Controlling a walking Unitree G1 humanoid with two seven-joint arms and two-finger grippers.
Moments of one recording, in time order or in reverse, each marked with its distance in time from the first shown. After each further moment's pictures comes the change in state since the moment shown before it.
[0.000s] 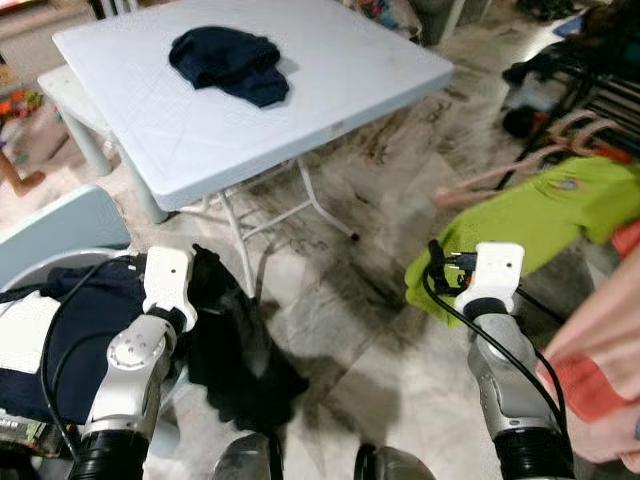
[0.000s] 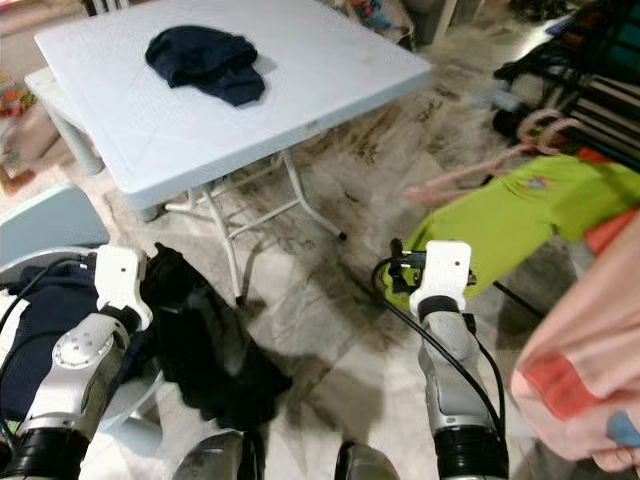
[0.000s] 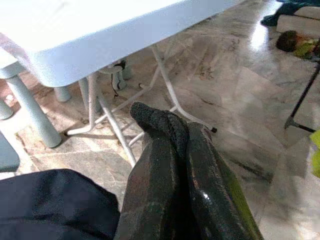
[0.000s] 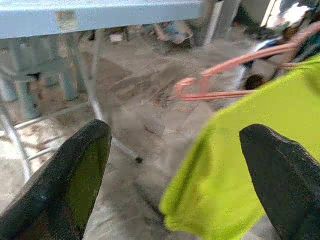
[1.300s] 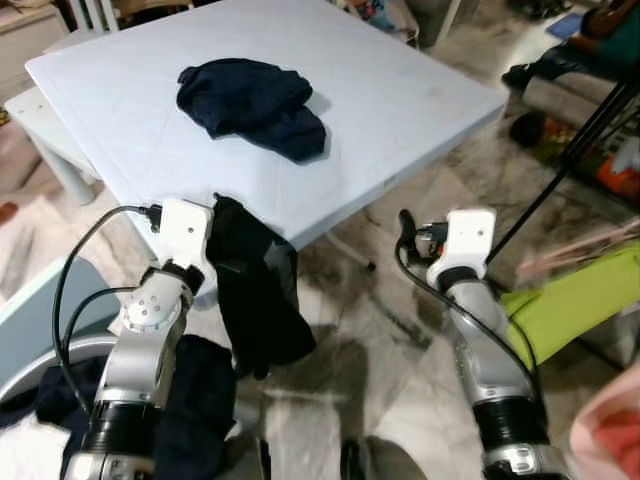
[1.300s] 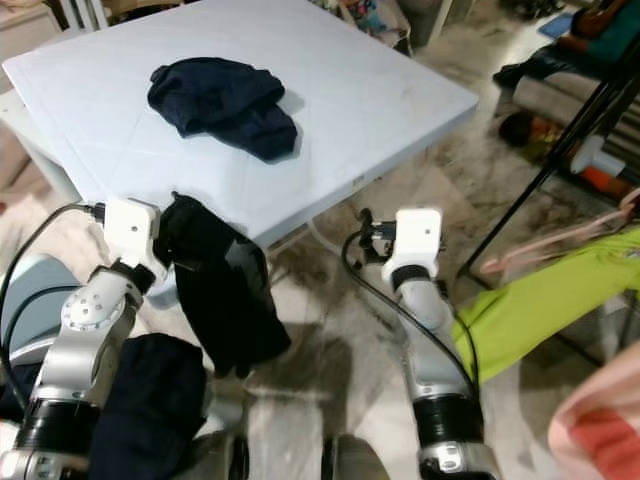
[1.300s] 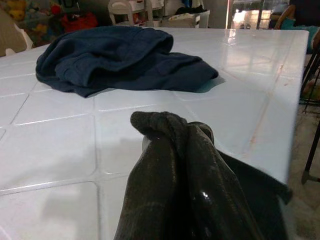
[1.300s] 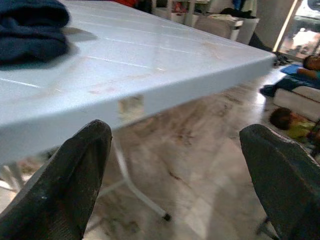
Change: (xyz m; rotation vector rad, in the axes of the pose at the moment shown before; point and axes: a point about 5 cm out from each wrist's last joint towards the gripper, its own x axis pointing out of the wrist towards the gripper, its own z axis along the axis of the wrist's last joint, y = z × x) left arm 0.018 -0.022 0.061 0.069 -0.221 -0.082; right arm 0.021 0.019 0.033 -0.014 -0.104 0.057
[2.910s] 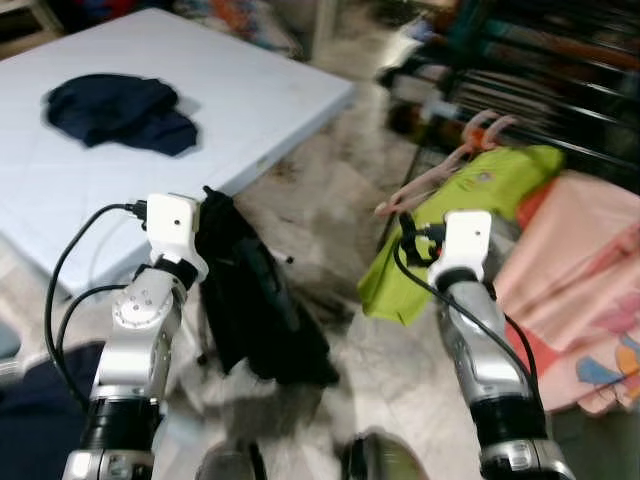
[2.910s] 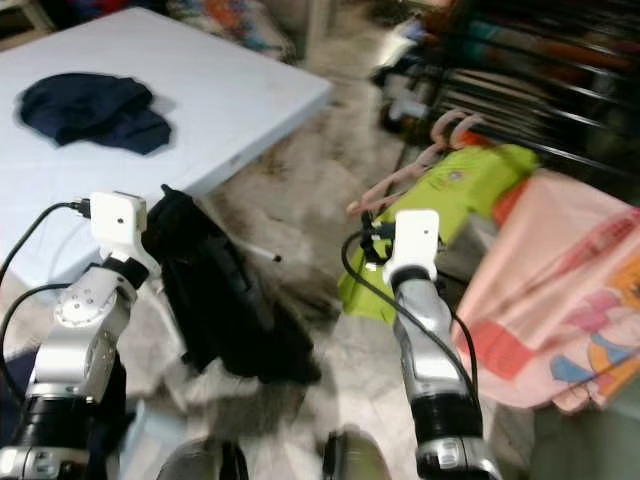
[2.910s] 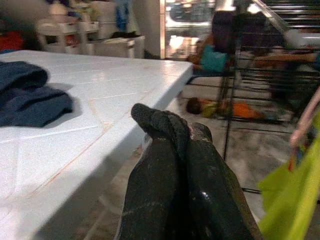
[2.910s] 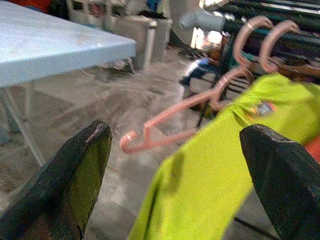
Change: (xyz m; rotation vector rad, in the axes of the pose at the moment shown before) left arm 0.000 0.007 0.001 -0.081 0.003 0.035; right arm 0.001 0.004 -0.008 -0.002 0.033 0.002
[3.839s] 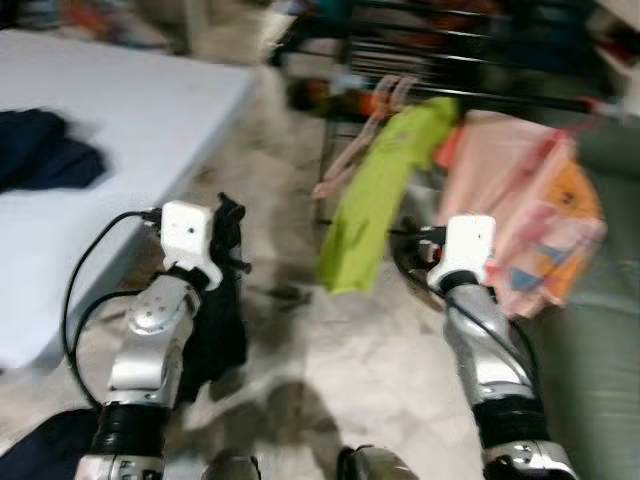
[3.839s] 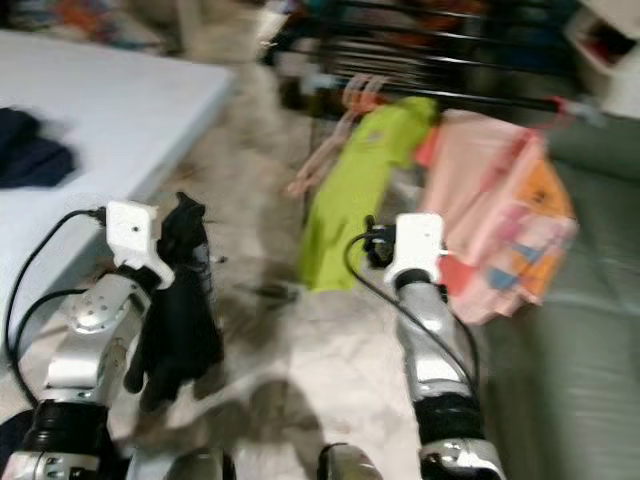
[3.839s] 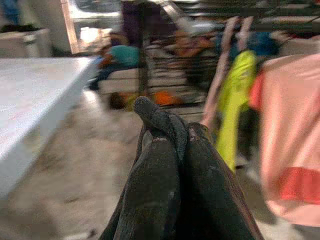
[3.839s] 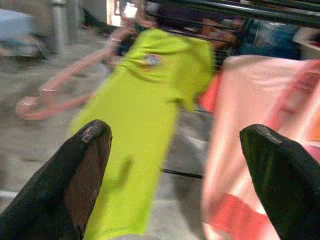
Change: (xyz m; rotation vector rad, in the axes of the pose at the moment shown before) left arm 0.004 -0.017 -0.002 -0.010 0.001 -0.065; right arm -0.001 -0.006 -0.005 -0.005 0.017 -0.037
